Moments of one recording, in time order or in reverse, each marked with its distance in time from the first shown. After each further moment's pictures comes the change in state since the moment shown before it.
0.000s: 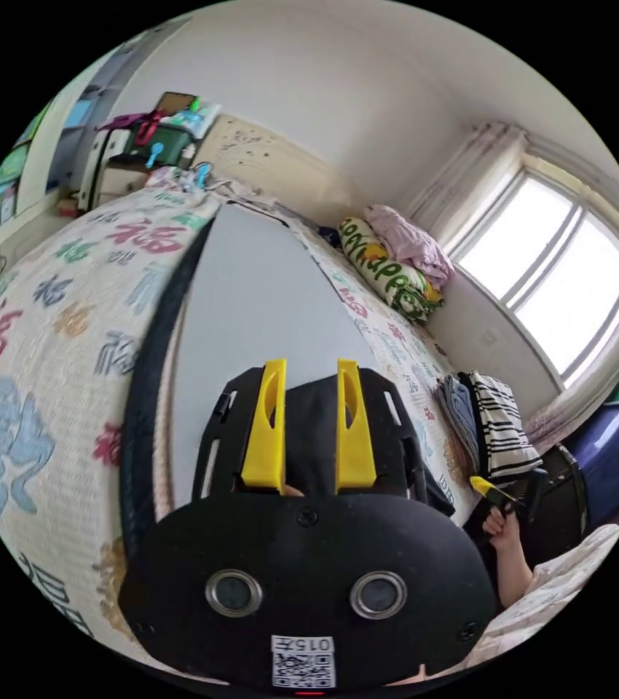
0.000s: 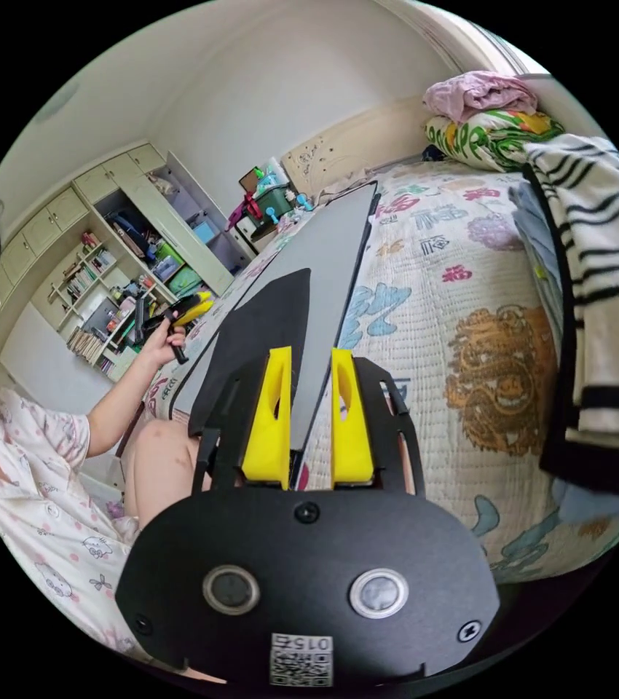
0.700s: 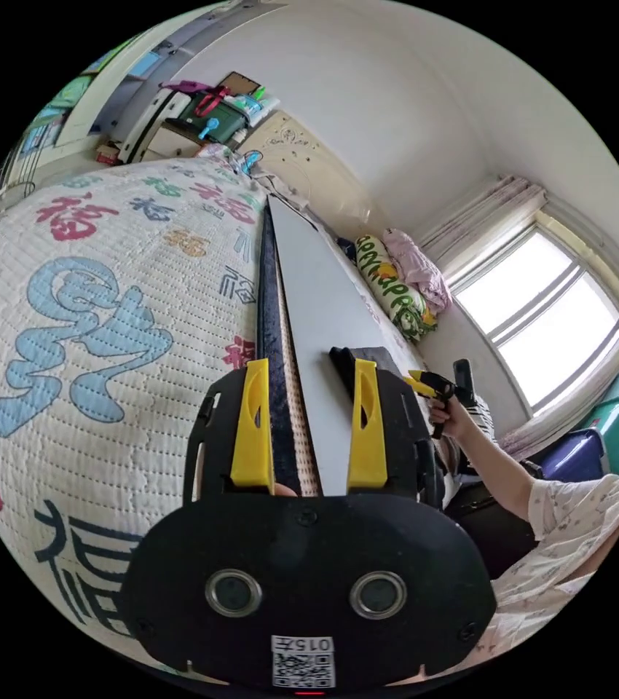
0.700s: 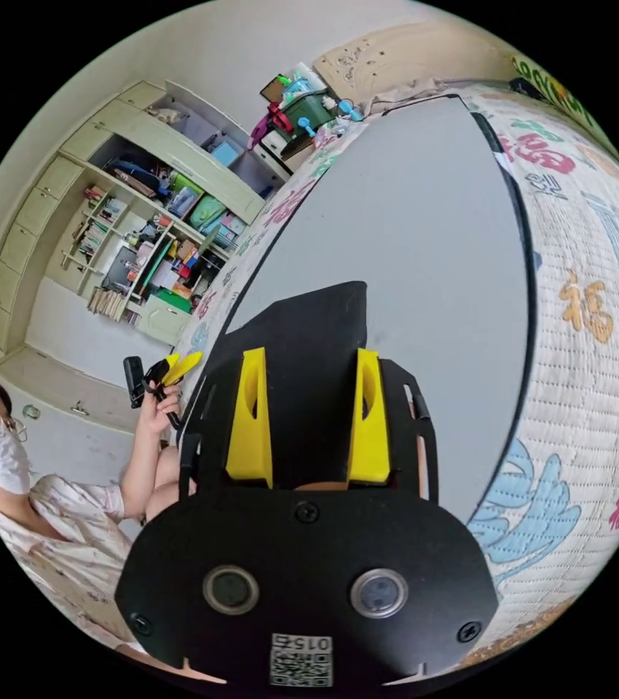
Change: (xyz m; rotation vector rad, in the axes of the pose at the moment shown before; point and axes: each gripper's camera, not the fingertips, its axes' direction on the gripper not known) left arm -0.224 0.199 -0.031 0.029 0.118 -0.177; right arm 0.012 -0.126 0.392 -0.385 -0.172 -0.053
